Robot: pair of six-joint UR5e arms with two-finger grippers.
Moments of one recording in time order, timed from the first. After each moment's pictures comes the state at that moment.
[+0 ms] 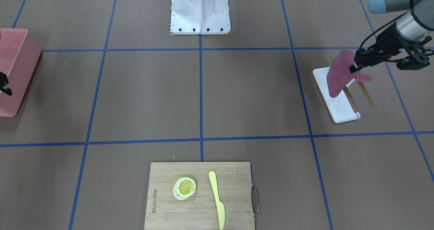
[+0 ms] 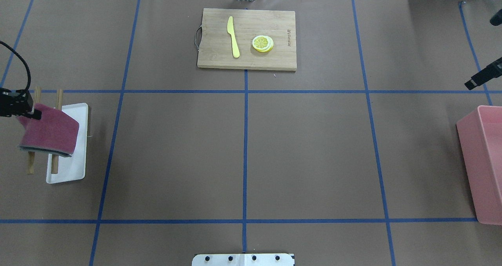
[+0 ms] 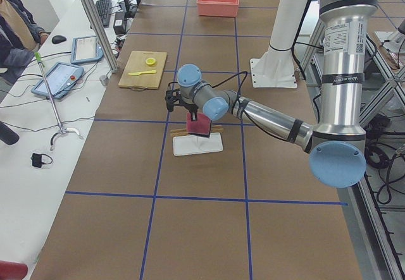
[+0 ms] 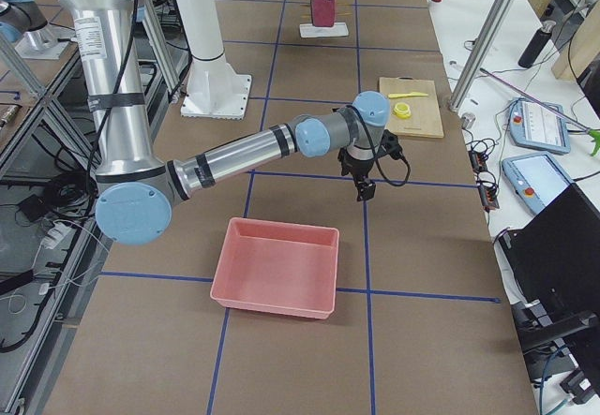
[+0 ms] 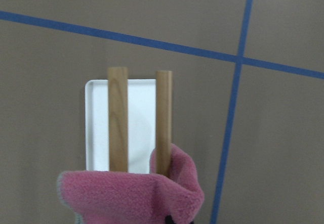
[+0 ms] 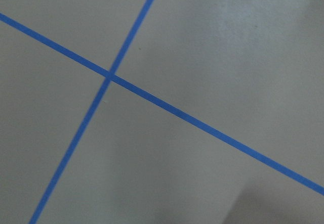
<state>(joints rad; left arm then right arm) -1.11 -1.58 -1.95 -1.93 -2.47 -1.01 1.22 -1.38 1.82 -1.64 2.33 0.01</state>
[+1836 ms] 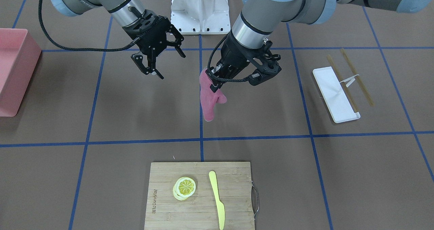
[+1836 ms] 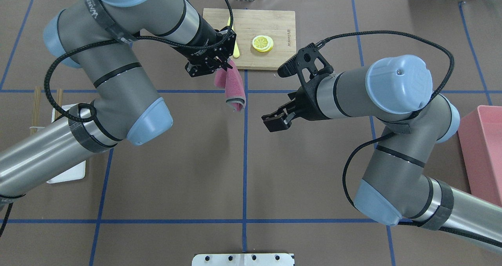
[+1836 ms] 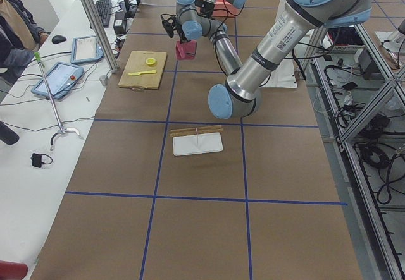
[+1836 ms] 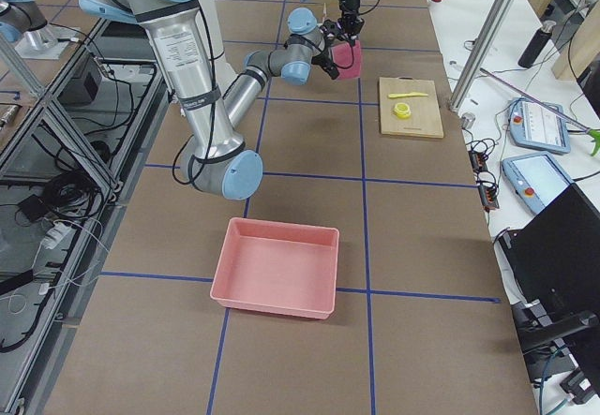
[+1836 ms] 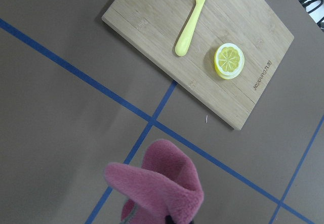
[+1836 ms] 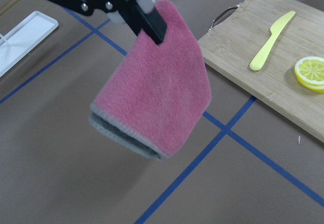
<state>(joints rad) -0.75 -2.38 -1.68 -1.77 -2.08 -1.87 0.59 -1.11 1.95 -1.14 1.84 0.59</state>
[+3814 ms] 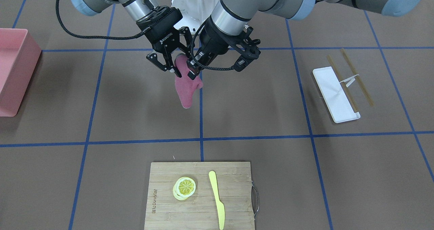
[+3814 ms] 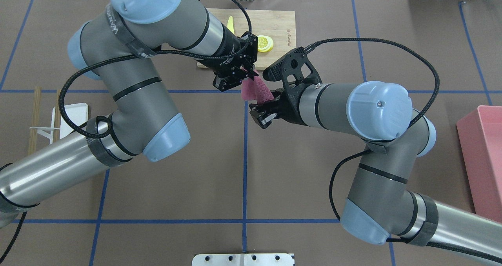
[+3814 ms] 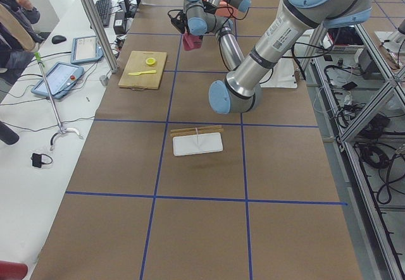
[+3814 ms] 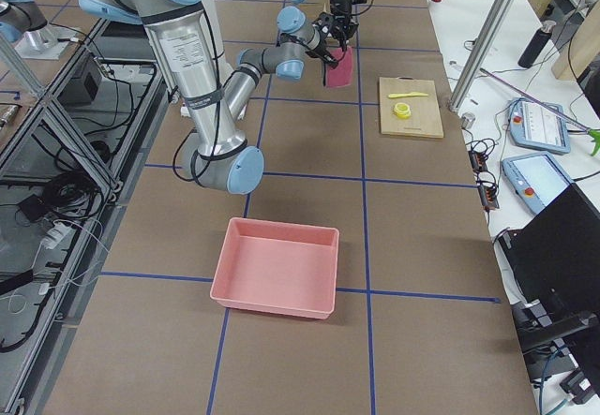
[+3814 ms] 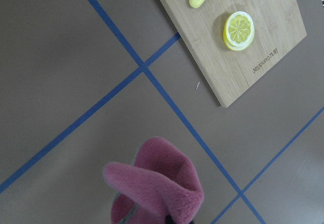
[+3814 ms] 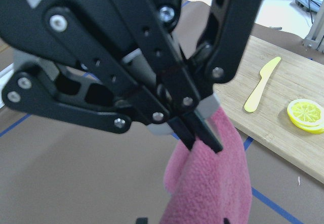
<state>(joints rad) -0.70 -2.41 -1.69 -1.85 -2.07 -2.16 0.51 -1.08 1.94 -1.07 1.63 0.63</state>
